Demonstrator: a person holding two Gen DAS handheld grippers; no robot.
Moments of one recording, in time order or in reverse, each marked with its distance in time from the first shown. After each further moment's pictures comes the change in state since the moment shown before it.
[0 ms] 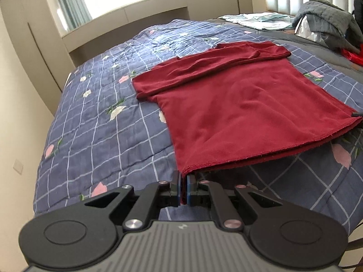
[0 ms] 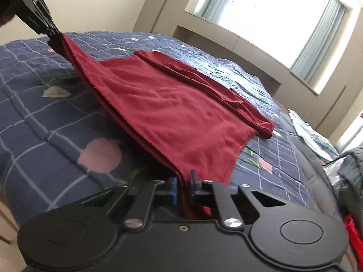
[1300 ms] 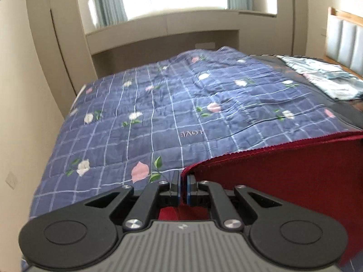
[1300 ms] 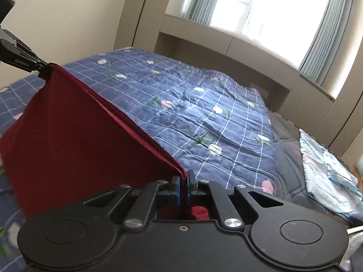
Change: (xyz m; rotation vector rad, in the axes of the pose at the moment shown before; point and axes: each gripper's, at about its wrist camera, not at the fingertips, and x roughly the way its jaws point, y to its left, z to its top) left arm 0.221 0.105 0.292 -0.244 -0.056 0.091; right arm 0.286 -0.245 0.214 0.076 0.021 0.074
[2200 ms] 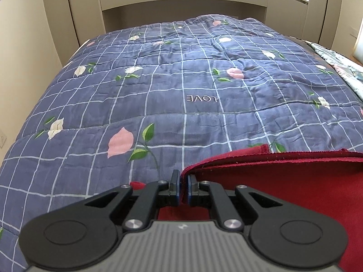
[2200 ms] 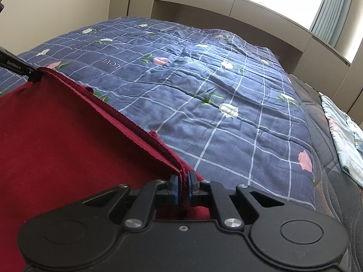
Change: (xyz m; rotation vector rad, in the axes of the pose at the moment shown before) left arm 0.109 0.002 -0.016 -0.141 0.152 0.019; right arm 0.115 -0.014 -0.028 0.082 0.139 0.055
